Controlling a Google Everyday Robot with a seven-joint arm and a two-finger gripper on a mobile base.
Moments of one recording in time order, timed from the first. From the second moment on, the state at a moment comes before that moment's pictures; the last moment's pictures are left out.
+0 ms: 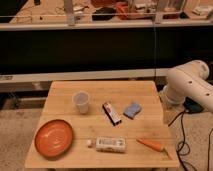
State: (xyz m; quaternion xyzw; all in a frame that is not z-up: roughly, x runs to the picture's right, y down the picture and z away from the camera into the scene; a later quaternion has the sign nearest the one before) arm 0.283 0.106 0.685 -0.28 0.02 0.02 0.96
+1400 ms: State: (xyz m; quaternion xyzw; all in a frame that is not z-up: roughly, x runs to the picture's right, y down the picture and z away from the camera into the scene) arm 0.283 0.106 0.685 -0.28 0.02 0.02 0.96
